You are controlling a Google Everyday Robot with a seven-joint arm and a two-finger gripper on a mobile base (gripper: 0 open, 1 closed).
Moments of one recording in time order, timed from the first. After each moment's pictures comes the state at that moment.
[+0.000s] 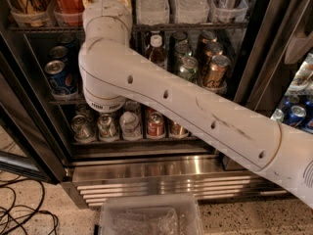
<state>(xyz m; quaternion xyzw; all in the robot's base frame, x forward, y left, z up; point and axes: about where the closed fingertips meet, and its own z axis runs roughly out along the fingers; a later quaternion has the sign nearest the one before) 0.675 0.083 1.071 -0.06 0.62 -0.03 0.78</state>
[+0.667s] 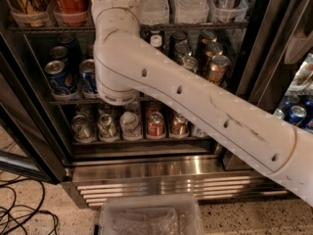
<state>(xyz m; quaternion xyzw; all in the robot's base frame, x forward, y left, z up) 0.679 0.065 1.091 -0.06 0.61 -0.02 0.79</state>
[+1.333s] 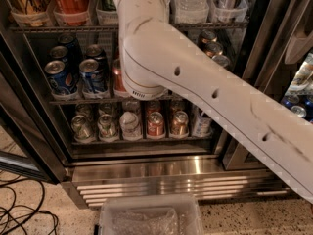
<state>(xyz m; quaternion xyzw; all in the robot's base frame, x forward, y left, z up) 0.649 0.018 1.144 -0.05 0.56 -0.01 0.83</state>
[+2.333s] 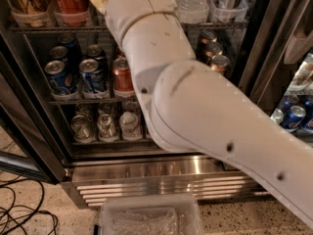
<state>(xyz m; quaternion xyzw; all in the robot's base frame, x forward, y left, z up) 0.532 0.031 1.163 -0.11 0.51 0.11 0.84</state>
